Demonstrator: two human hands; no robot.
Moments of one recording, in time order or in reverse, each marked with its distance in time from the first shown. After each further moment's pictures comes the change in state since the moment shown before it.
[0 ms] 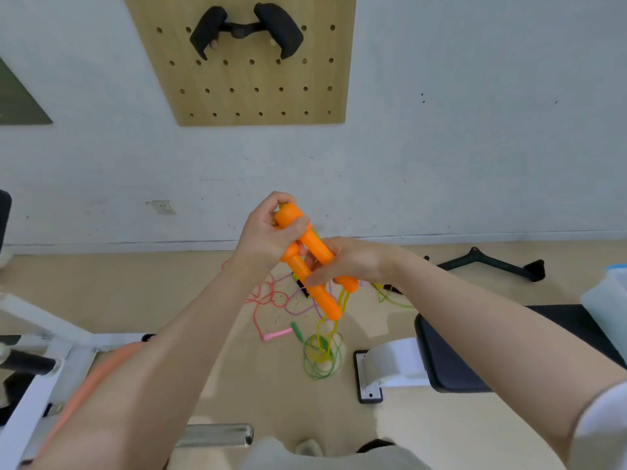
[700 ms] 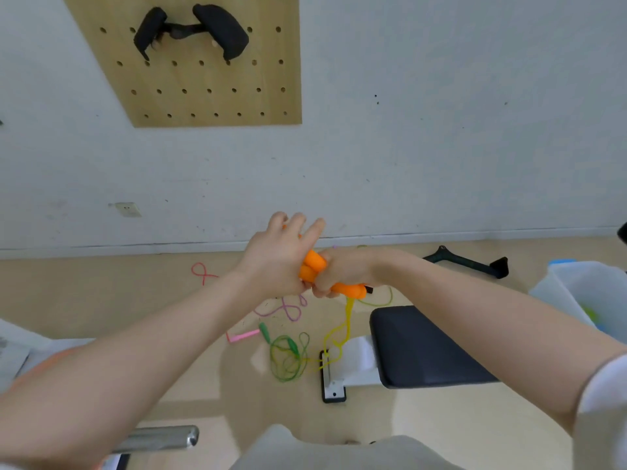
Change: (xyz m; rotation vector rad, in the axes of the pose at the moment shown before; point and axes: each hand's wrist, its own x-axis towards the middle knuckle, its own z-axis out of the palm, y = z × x) left_hand -0.018 0.003 0.134 1.506 -0.337 0.463; right_hand -0.079 0.069 -0.072 -0.182 -0.068 0.132
